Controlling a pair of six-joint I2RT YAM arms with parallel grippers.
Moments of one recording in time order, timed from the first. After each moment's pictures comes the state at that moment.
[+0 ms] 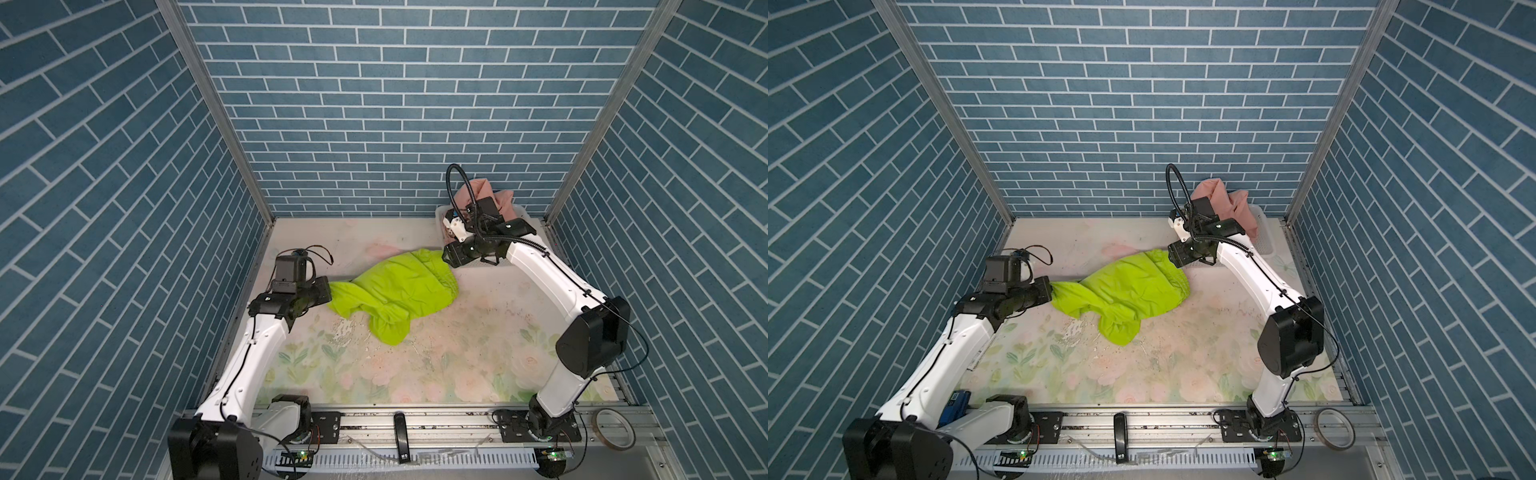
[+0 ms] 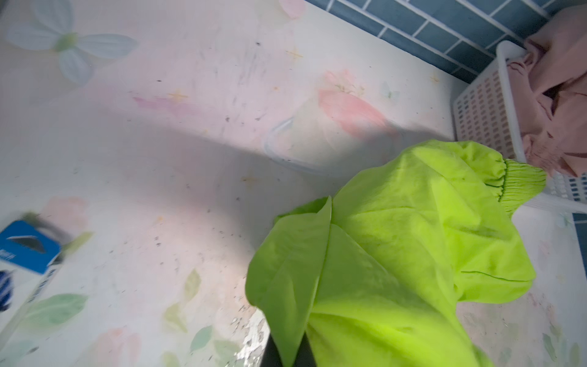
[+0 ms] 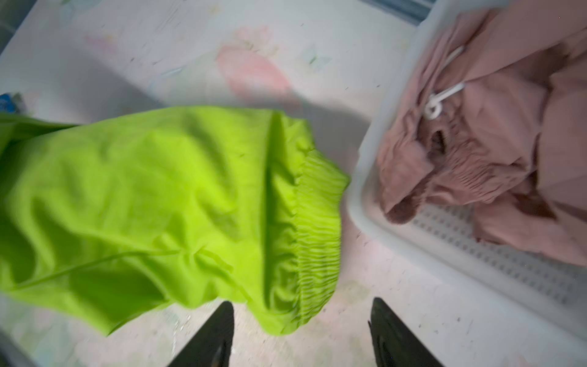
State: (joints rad) left arm -0.06 1.06 0.90 -0.66 0.14 -0.37; right arm 0.49 1.80 1.74 -0.90 -0.12 -0.08
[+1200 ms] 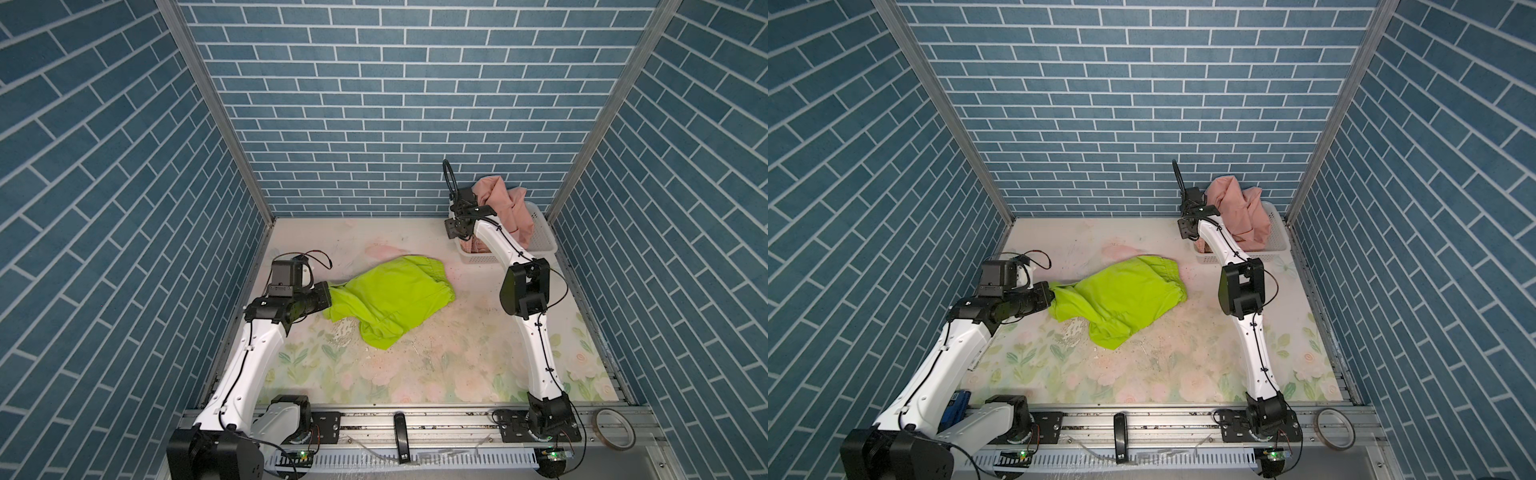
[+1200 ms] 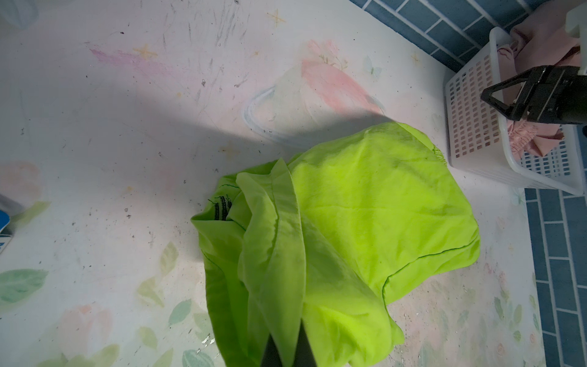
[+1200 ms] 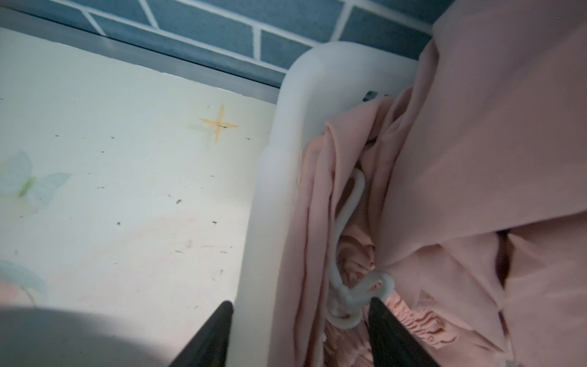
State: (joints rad) left arm -0.05 1.05 0.88 -0.69 0.28 -0.38; right arm 0.36 2.48 2.38 -0.83 0.22 -0.03
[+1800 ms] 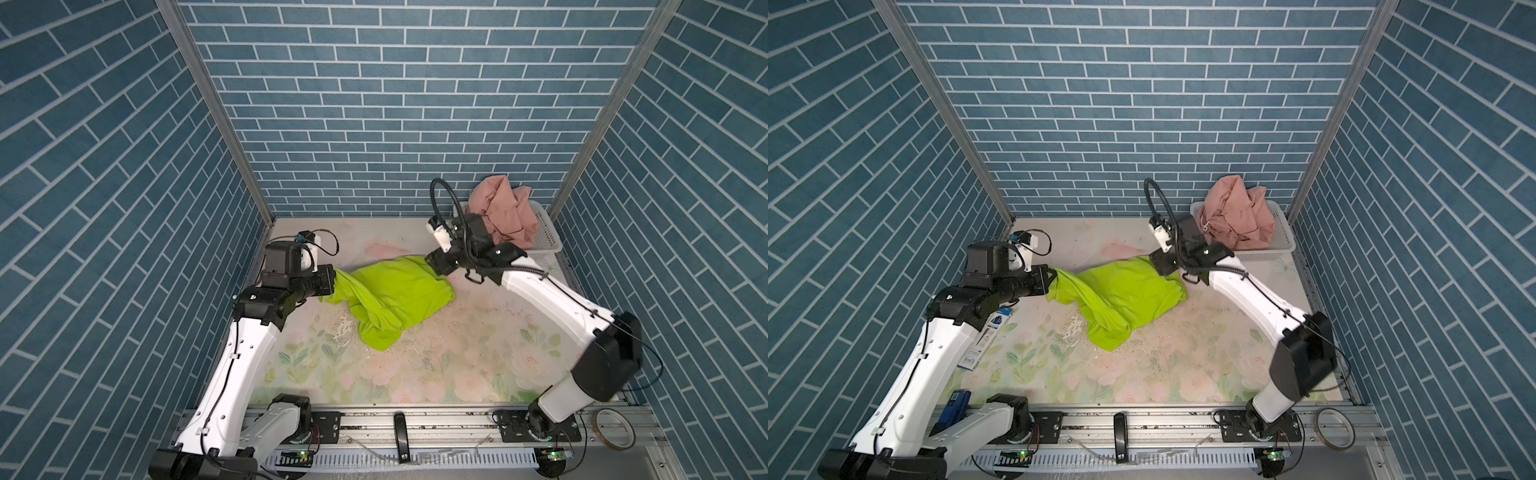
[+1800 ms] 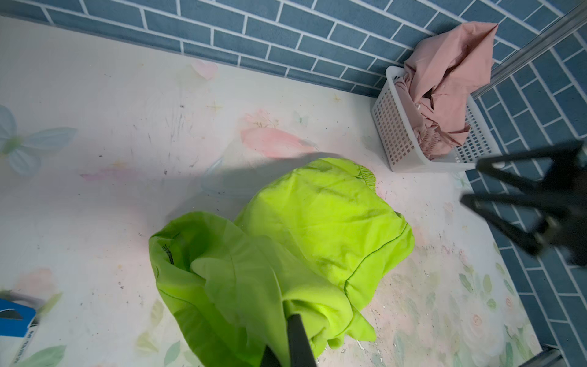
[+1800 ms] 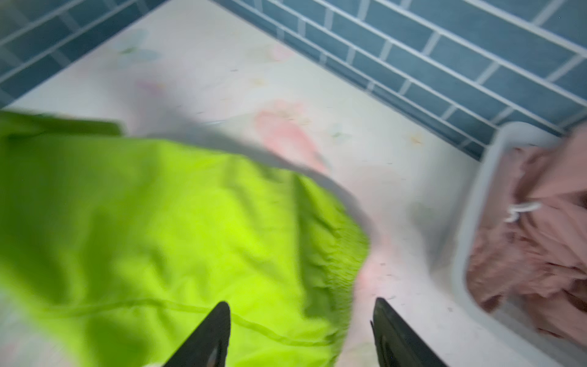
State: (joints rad) left arm -0.14 1.04 1.14 -0.79 0.26 -0.27; right arm 0.73 1.51 1.34 -0.52 -0.05 -0.09
